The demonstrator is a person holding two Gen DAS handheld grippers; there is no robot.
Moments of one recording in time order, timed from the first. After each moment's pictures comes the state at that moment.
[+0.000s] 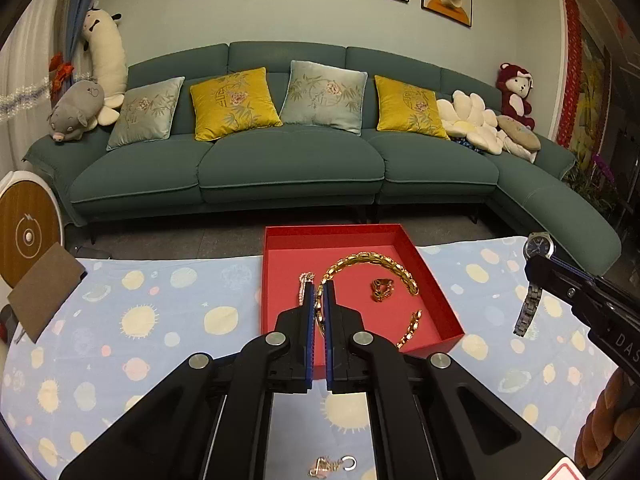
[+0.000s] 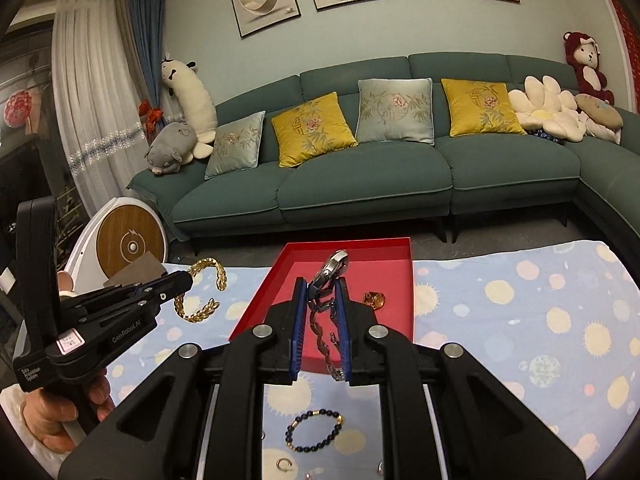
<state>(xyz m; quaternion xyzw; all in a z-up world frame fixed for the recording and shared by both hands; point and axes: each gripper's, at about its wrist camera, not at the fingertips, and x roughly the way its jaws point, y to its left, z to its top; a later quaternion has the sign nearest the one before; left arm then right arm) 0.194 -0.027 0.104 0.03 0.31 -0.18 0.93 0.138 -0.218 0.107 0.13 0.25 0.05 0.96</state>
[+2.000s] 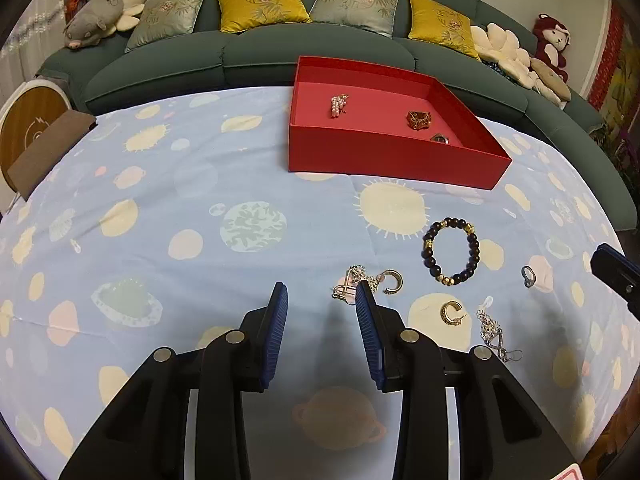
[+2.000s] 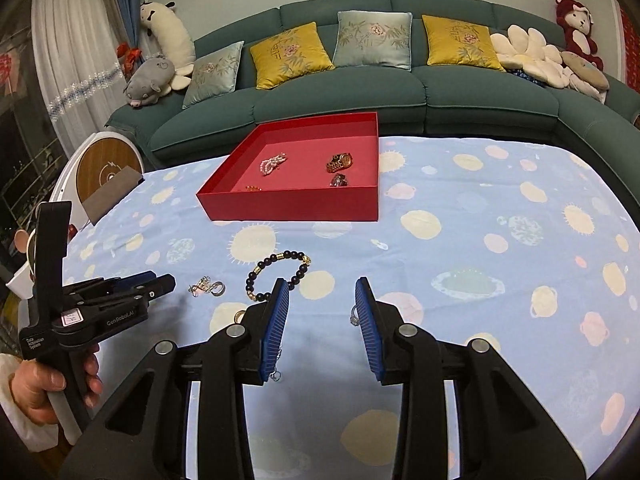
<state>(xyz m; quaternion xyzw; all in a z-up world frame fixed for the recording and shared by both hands) 0.112 0.017 -0.027 0.02 0.45 -0.14 0.88 0.046 -0.210 0.010 0.11 0.37 0.03 0.92</state>
